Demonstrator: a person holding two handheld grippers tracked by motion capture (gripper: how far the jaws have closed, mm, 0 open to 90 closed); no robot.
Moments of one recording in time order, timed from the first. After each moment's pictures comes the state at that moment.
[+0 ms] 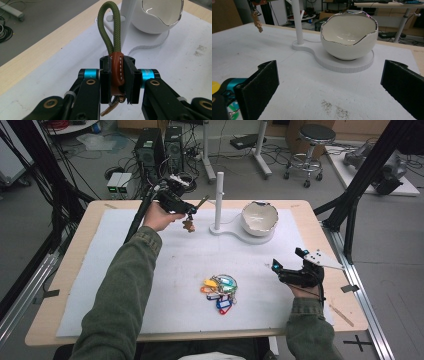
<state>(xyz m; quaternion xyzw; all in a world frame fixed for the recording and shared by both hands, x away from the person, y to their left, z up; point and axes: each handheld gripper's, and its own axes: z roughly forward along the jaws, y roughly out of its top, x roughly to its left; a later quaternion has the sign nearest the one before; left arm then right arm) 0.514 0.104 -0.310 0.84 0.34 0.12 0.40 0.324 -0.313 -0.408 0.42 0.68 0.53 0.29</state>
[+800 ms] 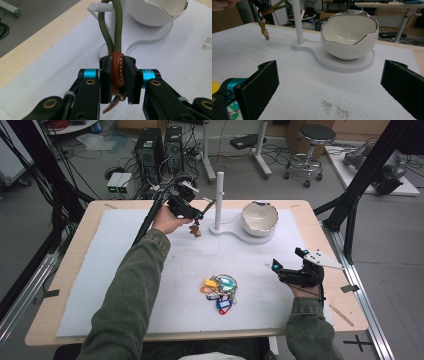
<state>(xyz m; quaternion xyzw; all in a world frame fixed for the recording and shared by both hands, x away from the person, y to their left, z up) 0.519 0.080 -0.328 0.86 0.33 0.12 0.37 0.324 -0.313 -0.408 0.42 0.68 0.53 0.29</state>
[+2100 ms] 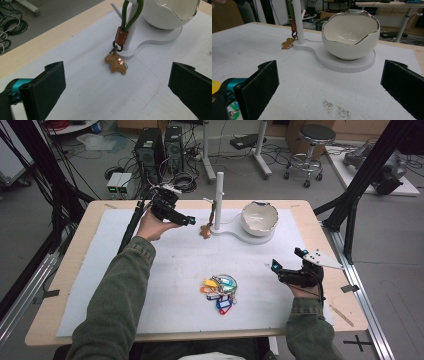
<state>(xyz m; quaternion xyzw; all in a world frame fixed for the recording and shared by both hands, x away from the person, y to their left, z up) 0.490 0.124 -0.324 0.82 0.38 0.15 0.40 0.324 -0.313 -0.408 0.42 0.68 0.53 0.29</state>
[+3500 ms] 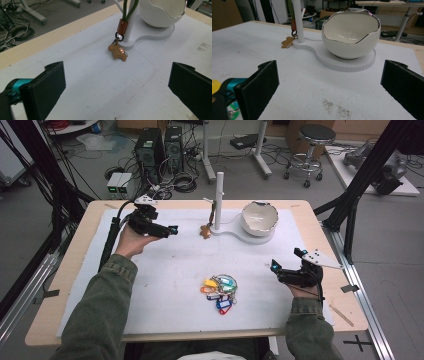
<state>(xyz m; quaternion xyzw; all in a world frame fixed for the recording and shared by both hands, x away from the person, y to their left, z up) 0.438 0.175 -0.332 0.79 0.39 0.17 0.45 0.325 -0.311 -0.409 0.42 0.68 0.53 0.29</state>
